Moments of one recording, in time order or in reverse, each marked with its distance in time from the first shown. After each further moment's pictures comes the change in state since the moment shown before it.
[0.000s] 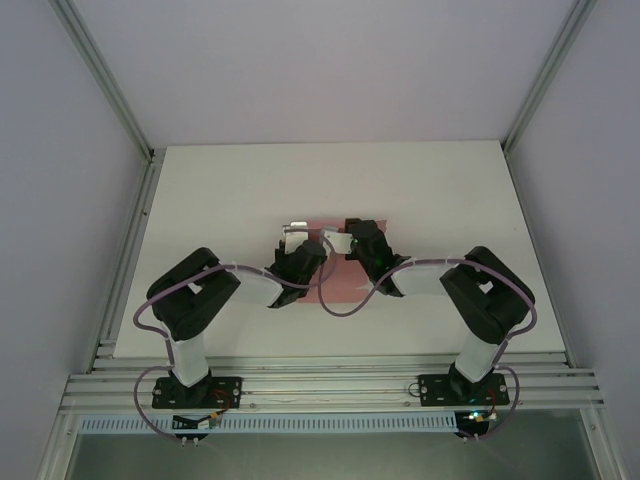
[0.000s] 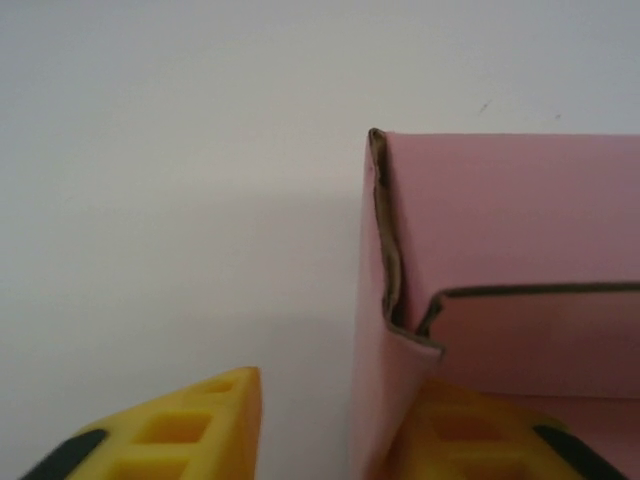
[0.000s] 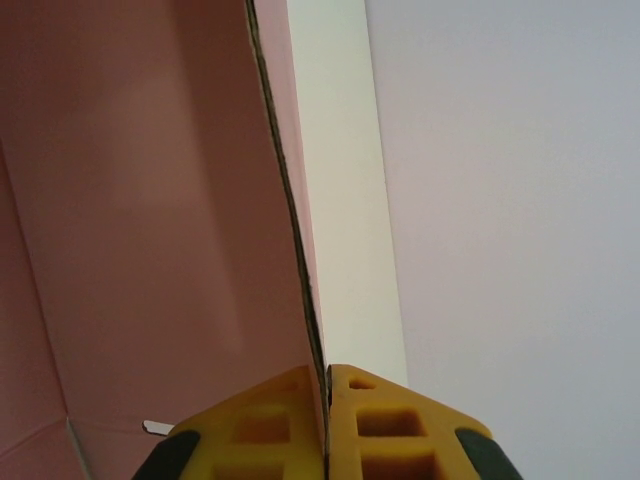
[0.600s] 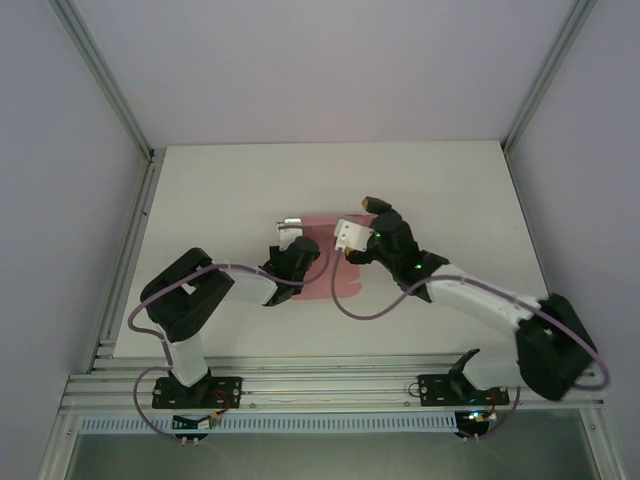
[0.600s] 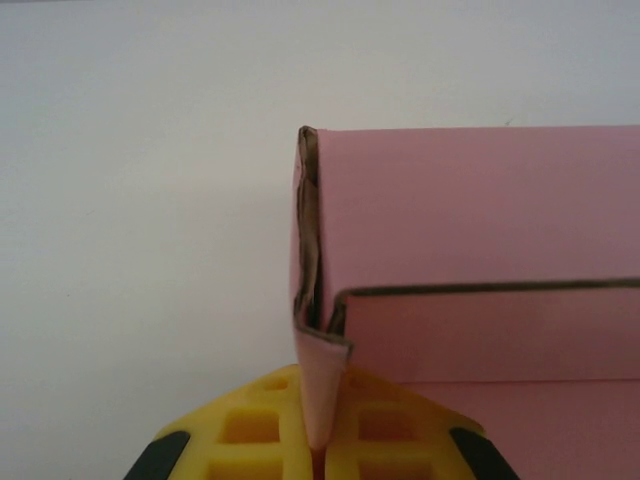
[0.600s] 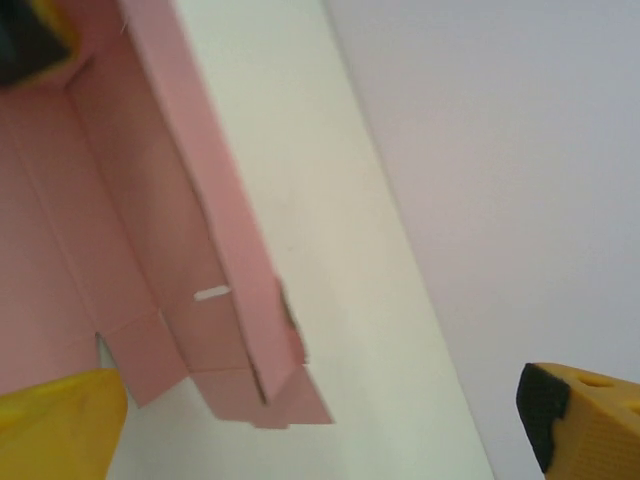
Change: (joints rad) left arm 0.037 -0.043 -0.033 0.019 0.029 0.019; right arm -0.002 -0.459 0.014 -0.467 -0.136 0.289
